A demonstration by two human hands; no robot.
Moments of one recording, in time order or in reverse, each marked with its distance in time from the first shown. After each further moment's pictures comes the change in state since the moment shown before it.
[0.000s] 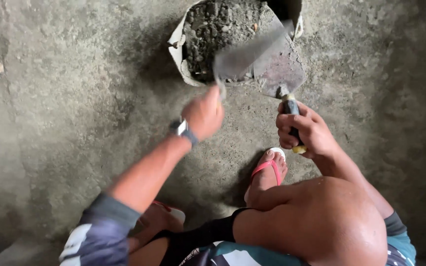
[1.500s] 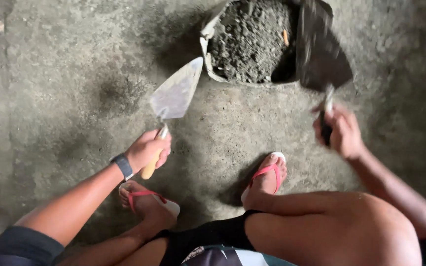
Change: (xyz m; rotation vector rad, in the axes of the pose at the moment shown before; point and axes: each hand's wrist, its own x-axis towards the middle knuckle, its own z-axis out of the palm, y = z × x) left_hand -0.115 -0.141 -0.037 -1.159 -0.293 -0.390; right_hand 0.015 -0.010 -0.050 -0.732 -0.088 -0.243
